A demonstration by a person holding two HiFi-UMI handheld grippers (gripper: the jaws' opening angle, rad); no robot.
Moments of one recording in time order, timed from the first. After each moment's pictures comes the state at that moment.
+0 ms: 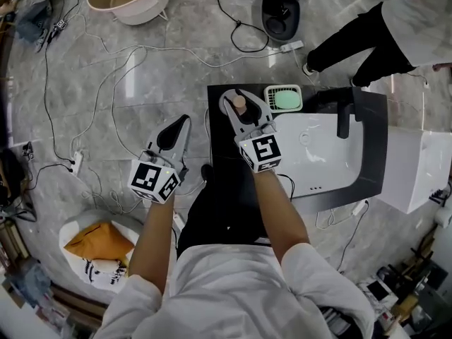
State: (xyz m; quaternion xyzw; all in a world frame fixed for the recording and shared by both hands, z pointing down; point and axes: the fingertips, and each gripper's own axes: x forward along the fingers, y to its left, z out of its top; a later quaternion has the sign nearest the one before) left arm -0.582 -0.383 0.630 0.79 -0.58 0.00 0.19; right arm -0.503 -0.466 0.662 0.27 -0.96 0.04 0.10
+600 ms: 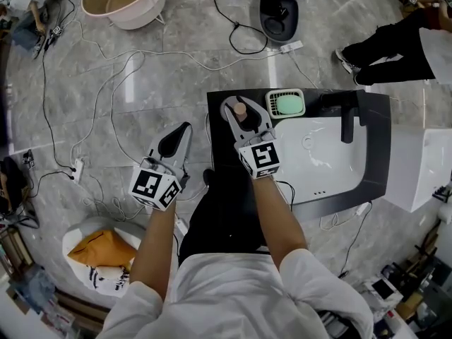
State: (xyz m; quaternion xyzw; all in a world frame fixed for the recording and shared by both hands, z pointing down) left arm -0.584 -0.390 0.651 0.79 -0.57 0.00 0.20; right arm -0.501 -0.472 0.692 0.30 -0.95 0.05 0.11
